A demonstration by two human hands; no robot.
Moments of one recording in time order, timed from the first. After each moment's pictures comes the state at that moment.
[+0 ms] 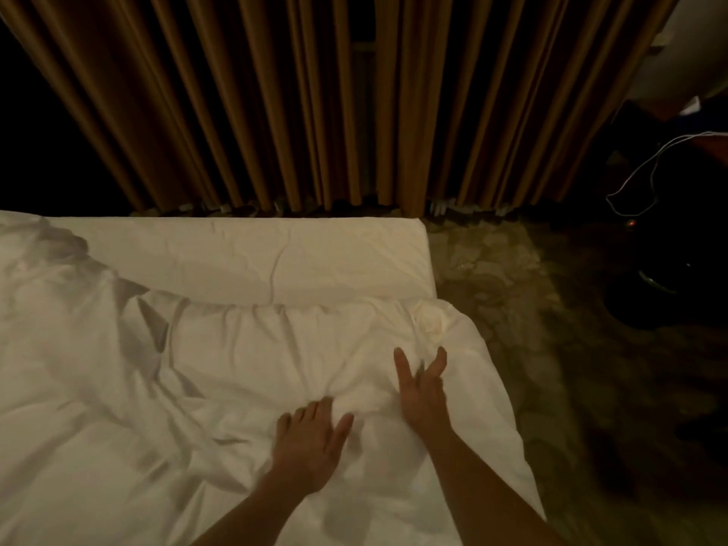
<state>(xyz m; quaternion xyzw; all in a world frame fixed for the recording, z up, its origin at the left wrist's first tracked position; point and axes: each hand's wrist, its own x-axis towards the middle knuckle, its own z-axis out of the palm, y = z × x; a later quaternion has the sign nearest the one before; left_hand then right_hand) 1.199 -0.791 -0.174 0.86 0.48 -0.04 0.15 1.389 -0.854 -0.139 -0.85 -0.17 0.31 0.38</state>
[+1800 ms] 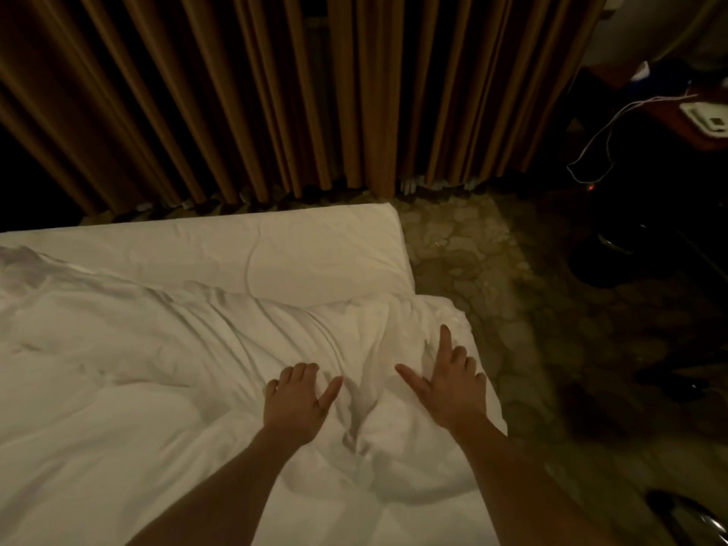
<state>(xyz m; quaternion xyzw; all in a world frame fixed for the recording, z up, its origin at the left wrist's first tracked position) 1.233 -0.744 -0.142 0.89 0.44 -0.01 0.12 1.434 -0.901 -0.112 -0.93 -0.31 0.19 0.09</state>
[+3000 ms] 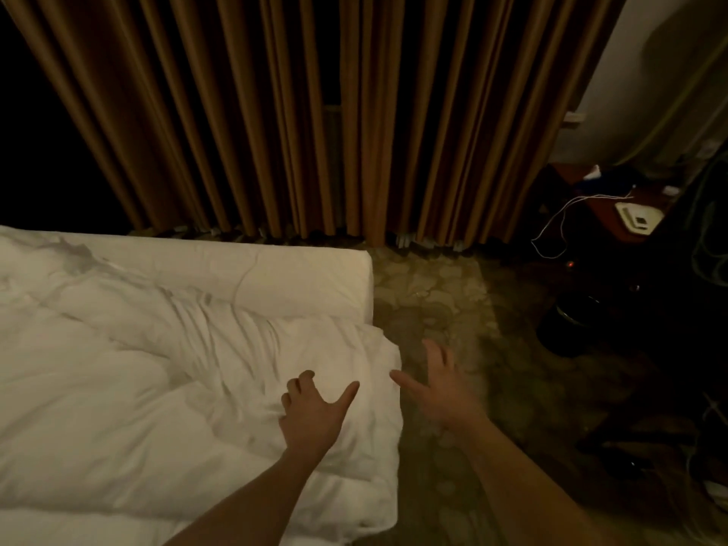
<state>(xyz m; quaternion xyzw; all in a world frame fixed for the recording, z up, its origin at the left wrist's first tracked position) 1.367 -1.008 -0.001 0.69 0.65 0.16 0.28 1.559 -1.095 0.034 -0.86 -0.39 0.25 0.21</state>
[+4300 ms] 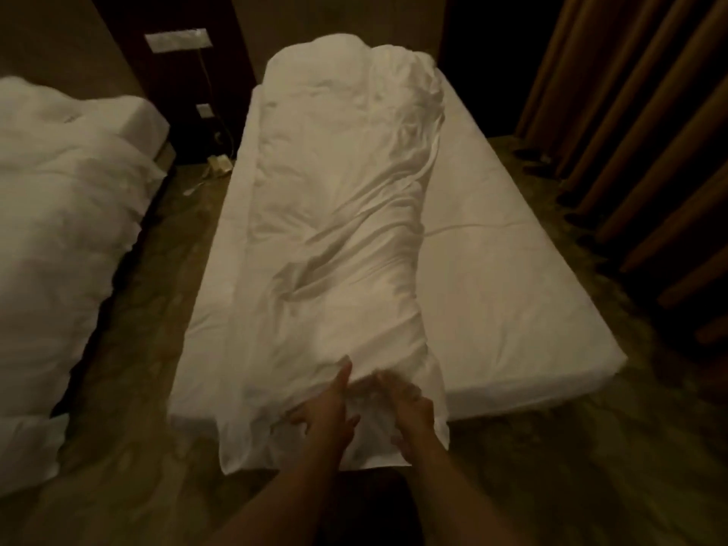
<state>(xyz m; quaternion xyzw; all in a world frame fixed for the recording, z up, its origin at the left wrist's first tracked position) 1.642 -0.888 -0.111 -0.35 0.65 0.60 0.30 1.731 -0.809 -0.137 -0.58 -0.39 0.71 0.04</state>
